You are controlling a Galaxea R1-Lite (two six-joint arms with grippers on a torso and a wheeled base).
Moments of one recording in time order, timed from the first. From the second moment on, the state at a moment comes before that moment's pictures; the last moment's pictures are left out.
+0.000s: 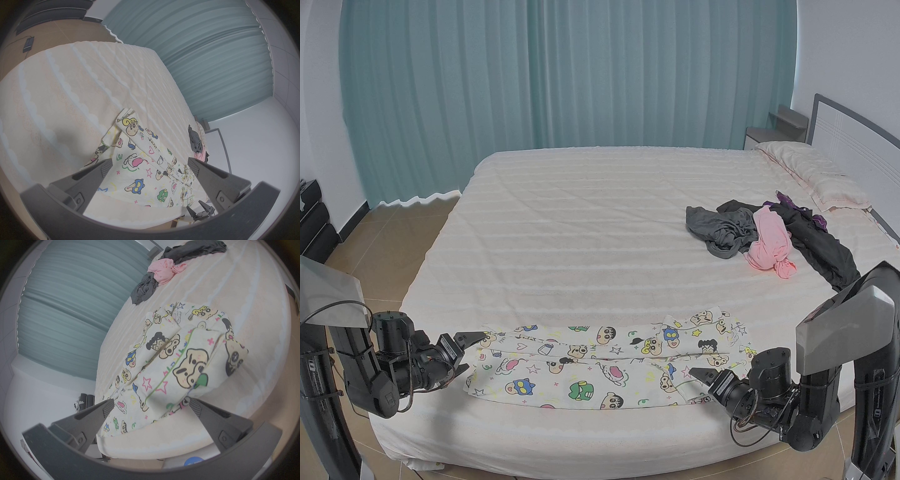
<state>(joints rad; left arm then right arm) 0.03 2.20 -0.29 -1.36 -0.43 -0.88 0.50 2.36 -0.21 -1.55 -0.08 1.12</state>
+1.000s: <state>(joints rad) 0.03 2.22 -0.29 -1.40 -0.43 -0.89 0.52 2.37 -0.19 -1.55 -0.10 1.10</state>
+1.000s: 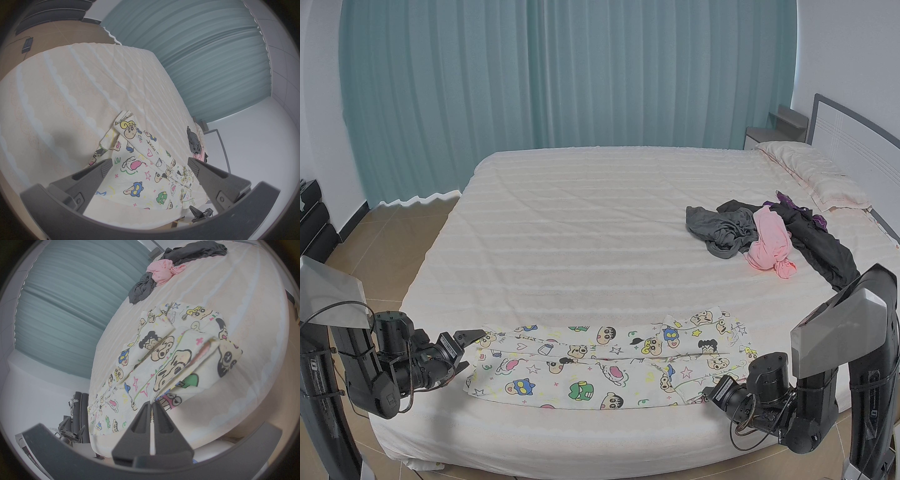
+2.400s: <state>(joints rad) 0.03 2.22 -0.29 -1.40 -0.42 -0.89 0.54 2.31 -0.26 -1.55 0.01 0.99</state>
